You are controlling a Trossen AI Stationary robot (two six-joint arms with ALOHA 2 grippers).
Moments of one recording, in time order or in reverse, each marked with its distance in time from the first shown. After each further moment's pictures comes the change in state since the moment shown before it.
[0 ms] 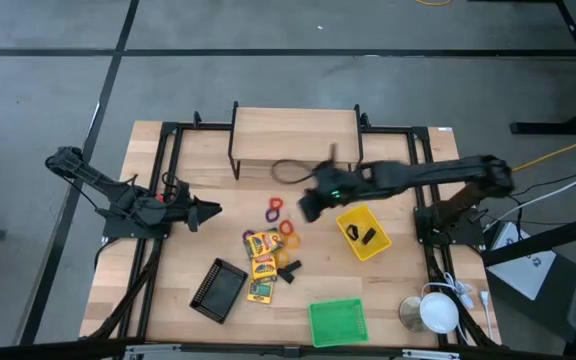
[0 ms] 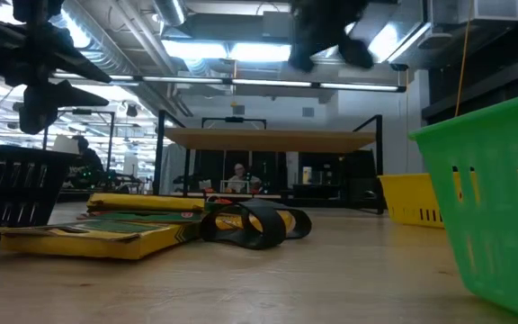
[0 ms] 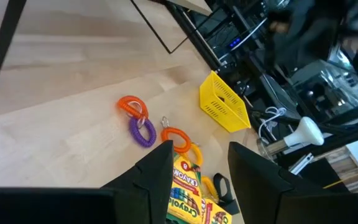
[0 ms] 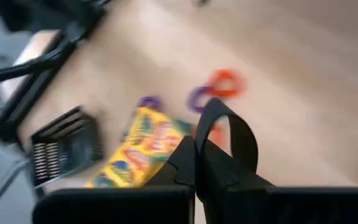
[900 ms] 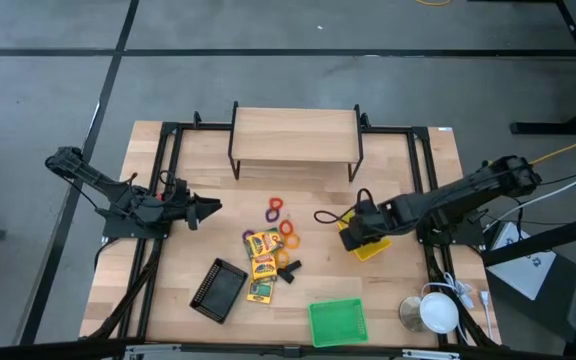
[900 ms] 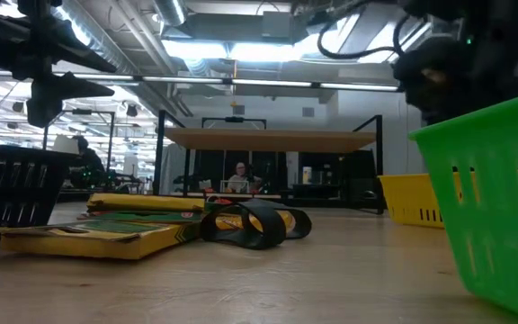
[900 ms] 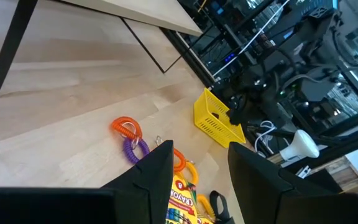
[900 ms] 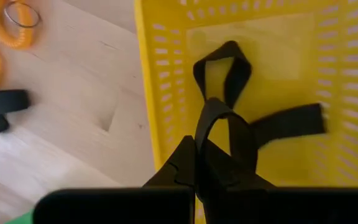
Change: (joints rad) left arm 0.000 0.000 0.000 0.072 -0.049 0.067; right arm 0.198 -0.206 -0.589 -0.021 -0.115 0.517
